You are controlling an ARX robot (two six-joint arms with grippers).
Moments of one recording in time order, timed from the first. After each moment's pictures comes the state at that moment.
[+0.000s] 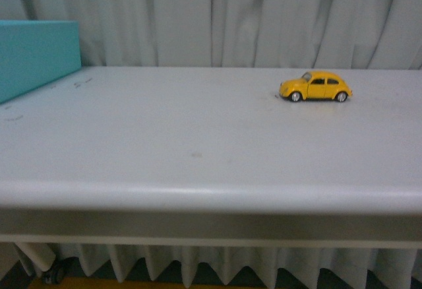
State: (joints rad) left arm 0.00 0.01 0.01 0.00 0.00 0.00; right arm 0.00 0.00 0.01 0.00 0.00 -0.01
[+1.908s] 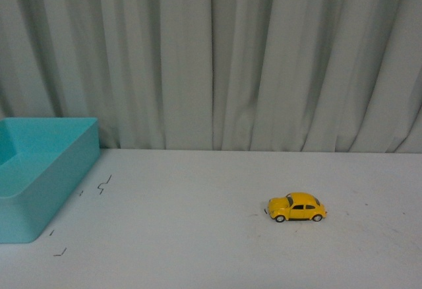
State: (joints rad) left arm 0.00 0.01 0.01 0.00 0.00 0.00; right arm 0.00 0.00 0.01 0.00 0.00 -0.01
